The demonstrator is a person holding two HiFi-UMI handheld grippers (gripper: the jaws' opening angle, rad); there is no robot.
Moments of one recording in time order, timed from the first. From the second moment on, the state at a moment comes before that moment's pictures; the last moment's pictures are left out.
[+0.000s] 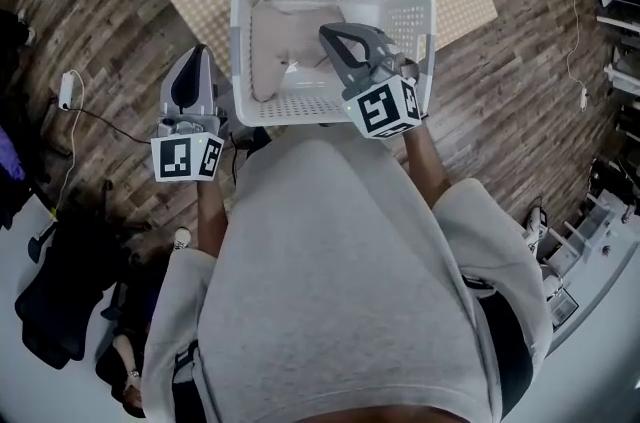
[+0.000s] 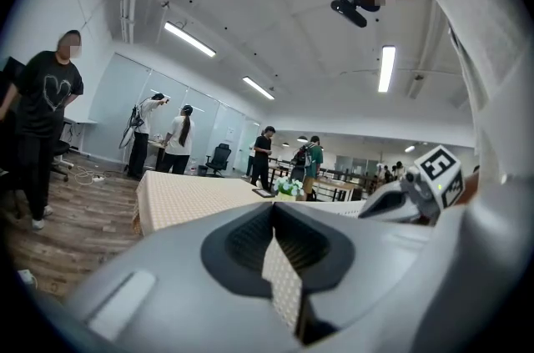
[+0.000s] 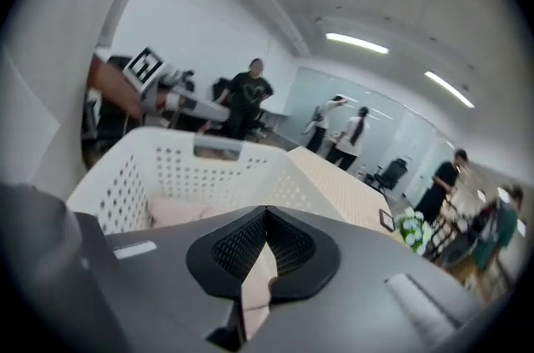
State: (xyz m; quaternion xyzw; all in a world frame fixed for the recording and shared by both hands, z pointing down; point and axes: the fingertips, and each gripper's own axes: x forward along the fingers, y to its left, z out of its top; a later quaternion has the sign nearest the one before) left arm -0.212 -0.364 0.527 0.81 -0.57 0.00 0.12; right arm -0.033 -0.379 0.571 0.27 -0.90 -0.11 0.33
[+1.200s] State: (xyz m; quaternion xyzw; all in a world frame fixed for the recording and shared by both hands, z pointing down) left arm -0.256 -0.340 0.519 0.77 -0.63 -0.03 0.12; right arm -0.070 -0.365 0.798 -0.06 -0.77 -0.03 0.64
